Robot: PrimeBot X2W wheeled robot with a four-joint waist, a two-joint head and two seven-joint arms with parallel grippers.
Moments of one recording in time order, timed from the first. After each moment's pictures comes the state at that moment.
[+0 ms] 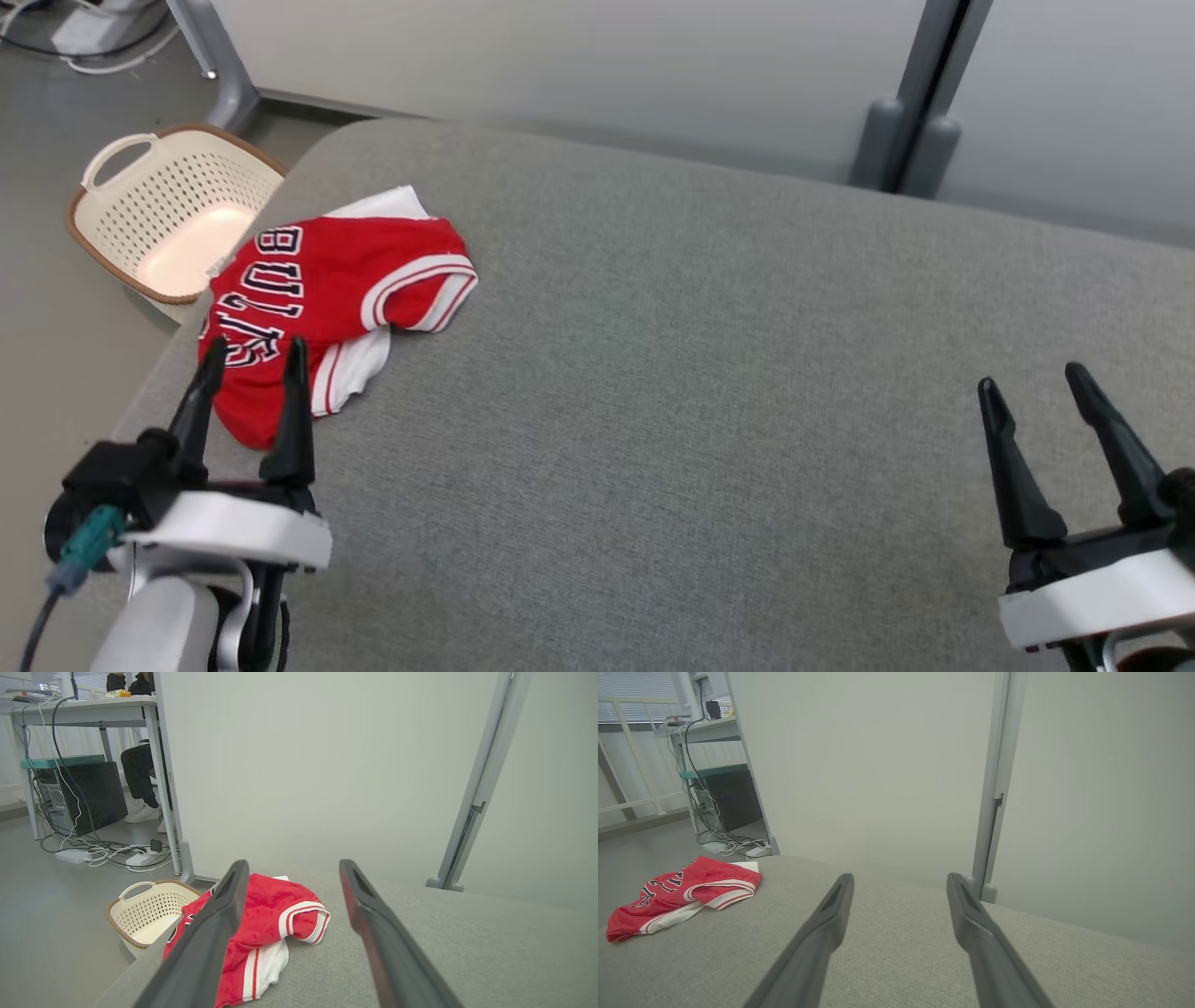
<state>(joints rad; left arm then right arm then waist) -0.16 0.26 -0.17 0.15 -0.45 0.05 -0.23 0.07 -0.16 0.02 -0.27 0.18 0.13 0.09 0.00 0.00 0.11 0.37</state>
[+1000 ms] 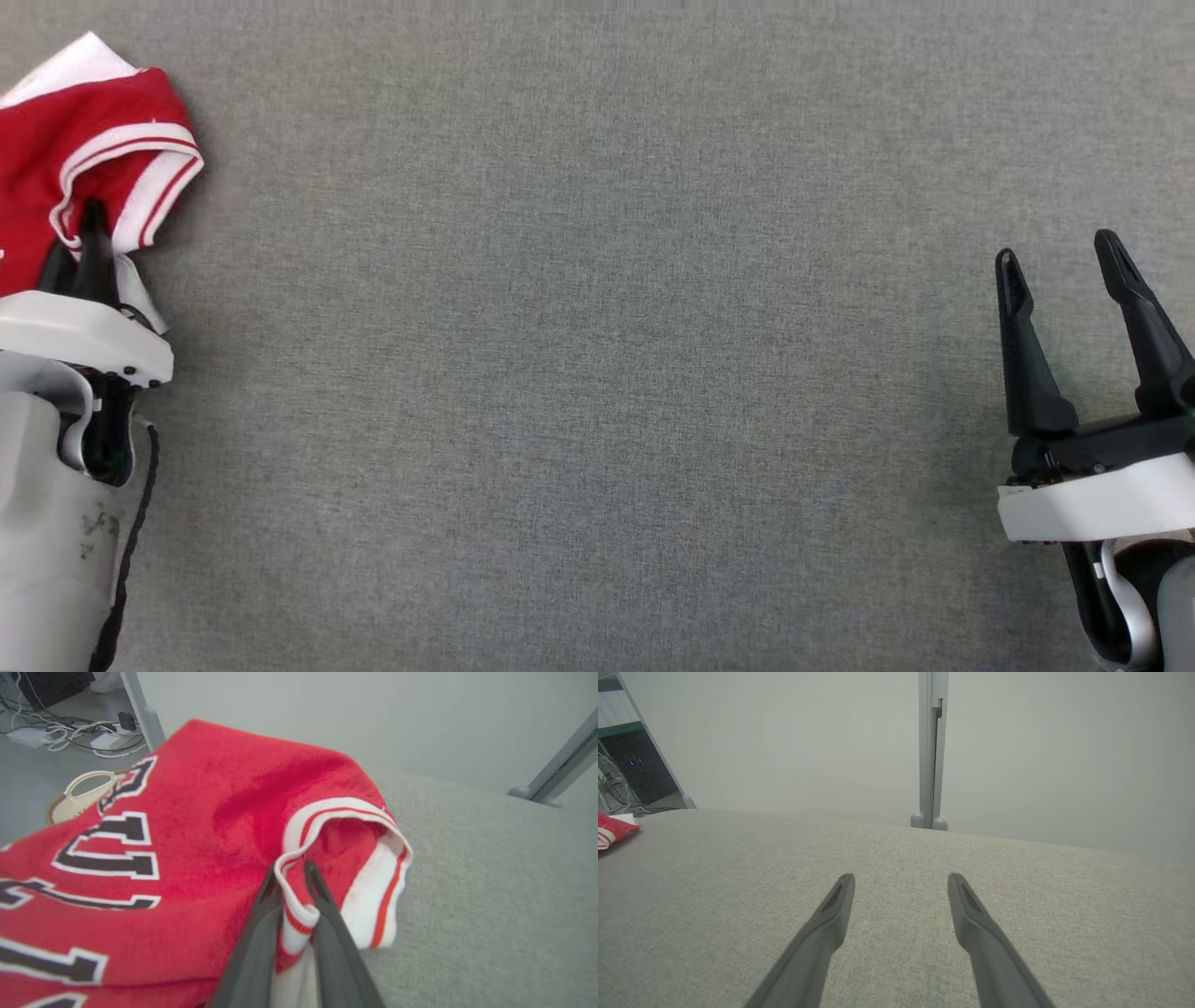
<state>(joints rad) -0.77 0.32 -0.15 0.99 -0.63 -0.13 -0.26 -0.14 -0.15 0.03 -0.26 0.11 0.13 0.06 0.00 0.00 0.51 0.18</state>
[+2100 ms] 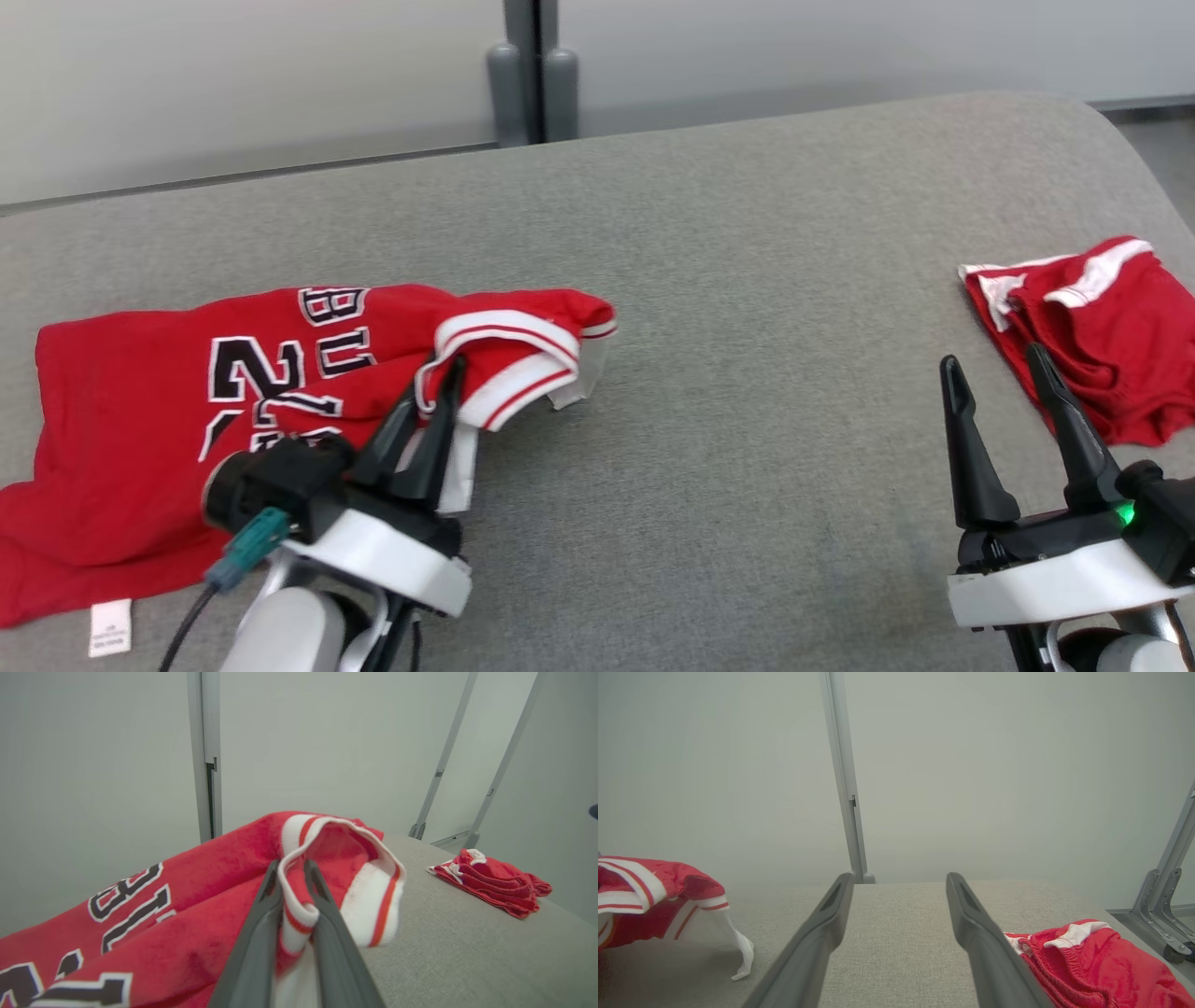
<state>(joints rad) -0.16 0.16 -0.27 0.06 -0.33 -0.12 -0.15 0.00 -0.09 0.06 -0.18 0.18 0.13 -0.03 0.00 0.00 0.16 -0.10</state>
